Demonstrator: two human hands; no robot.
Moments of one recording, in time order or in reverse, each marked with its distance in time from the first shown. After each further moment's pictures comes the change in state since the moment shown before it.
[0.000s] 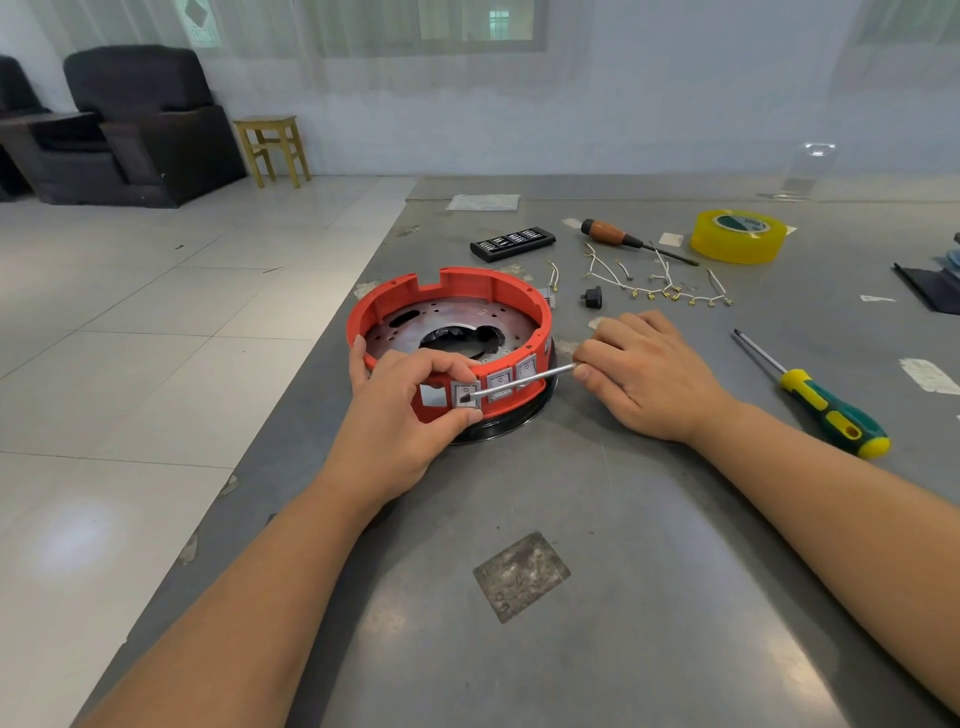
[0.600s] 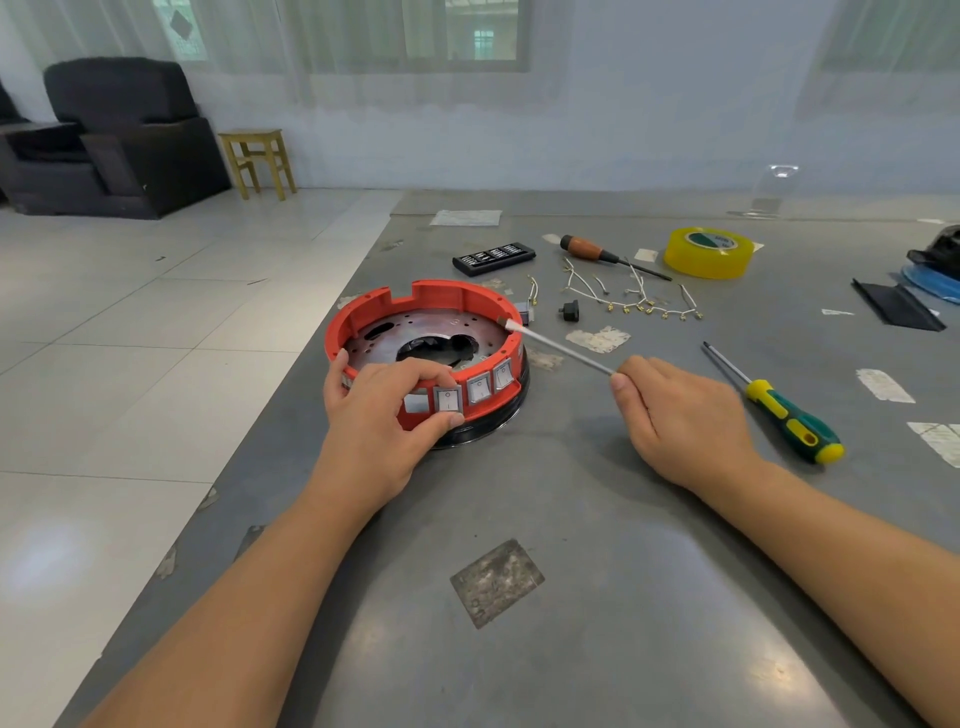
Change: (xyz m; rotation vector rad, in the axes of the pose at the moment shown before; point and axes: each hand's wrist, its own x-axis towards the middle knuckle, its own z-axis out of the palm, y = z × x) left_hand 0.002 0.004 0.006 0.129 0.051 -0.007; right_hand -0.047 -0.019 -0.035 -0.042 -0.009 0.437
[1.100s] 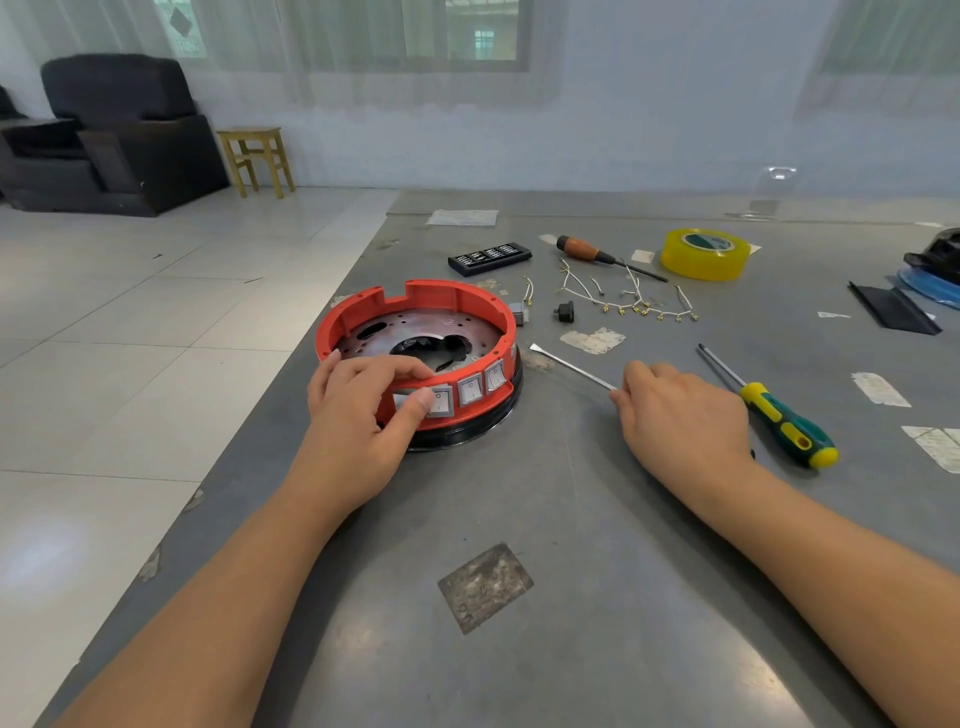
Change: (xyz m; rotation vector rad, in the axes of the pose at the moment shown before) left_hand 0.001 -0.010 -0.001 -0.025 0.058 0.037; right_hand 0.008 -0.006 -0.001 -0.344 -0.217 0.147
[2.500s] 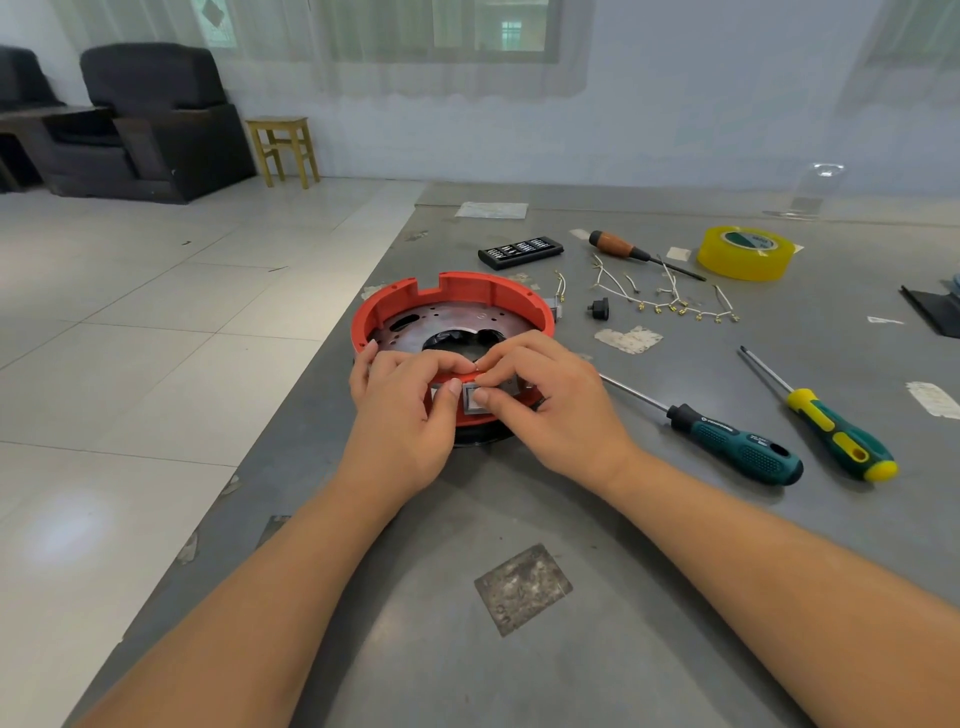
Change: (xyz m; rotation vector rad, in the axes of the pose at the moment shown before) left_hand 0.003 0.012 0.007 -0.031 0.046 -0.071; right_hand 0.016 -0.112 -0.021 1.206 0.286 -0.490
